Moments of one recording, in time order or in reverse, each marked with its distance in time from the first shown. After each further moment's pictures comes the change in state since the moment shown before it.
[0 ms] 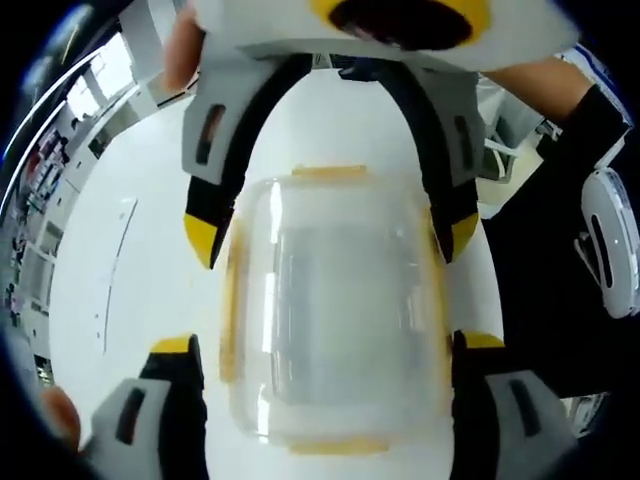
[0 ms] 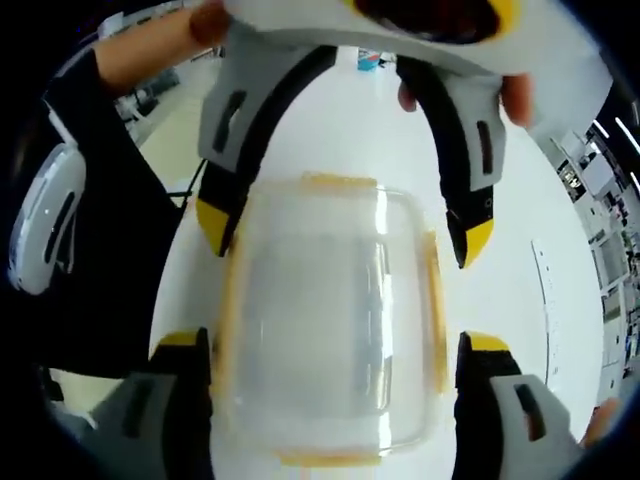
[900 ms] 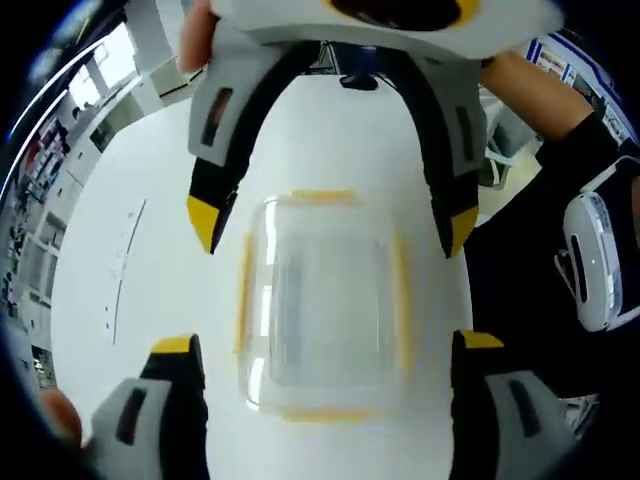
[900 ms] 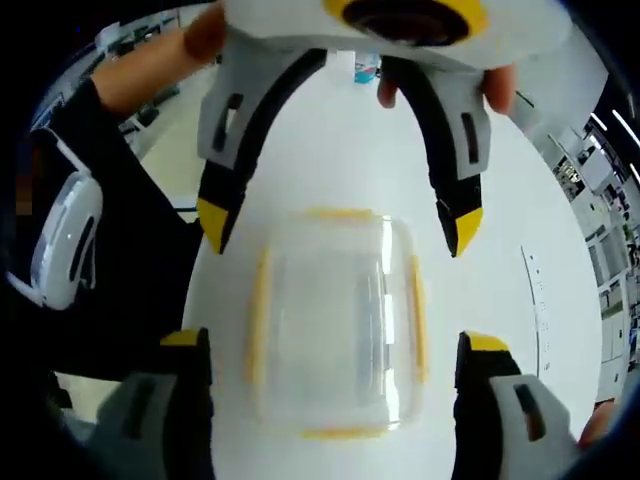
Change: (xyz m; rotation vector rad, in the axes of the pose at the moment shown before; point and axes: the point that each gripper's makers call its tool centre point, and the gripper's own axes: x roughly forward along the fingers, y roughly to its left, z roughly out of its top) left arm -0.043 -0.015 0.018 -0.031 0.017 -0.021; right arm -0.043 0.004 0.018 0.025 -0.010 0.027
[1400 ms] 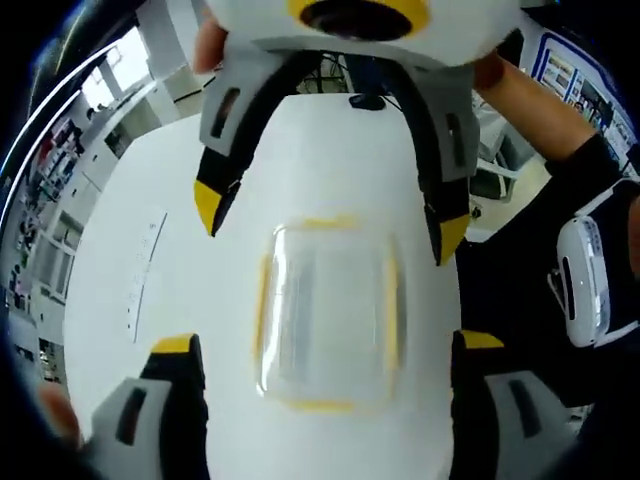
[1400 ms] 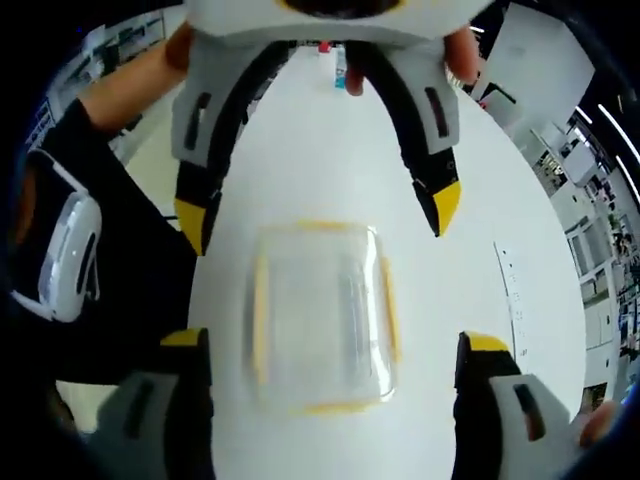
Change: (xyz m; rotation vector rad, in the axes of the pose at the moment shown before) left arm -0.037 -0.003 0.020 -0.019 -0.025 0.068; right arm -0.040 -0.004 0.011 0.037 0.024 -0.075
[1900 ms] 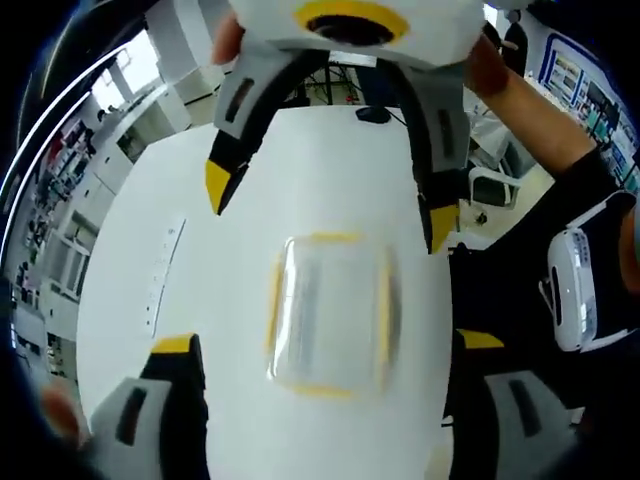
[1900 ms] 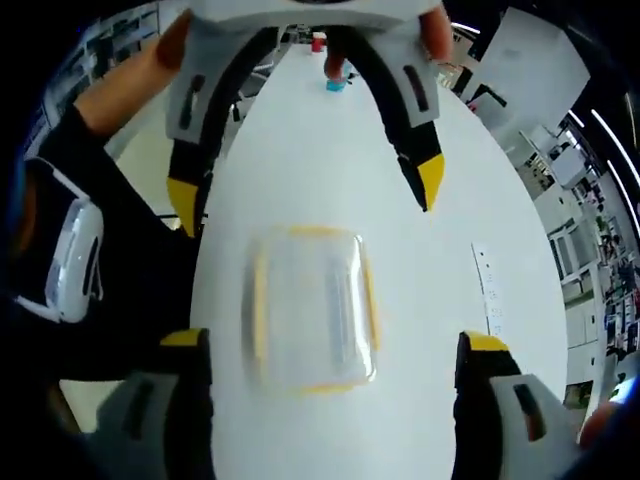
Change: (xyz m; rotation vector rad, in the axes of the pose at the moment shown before) left arm -0.042 -0.001 0.013 -0.012 -0.013 0.045; right arm -0.036 -0.007 0.007 -0.010 0.022 -0.061
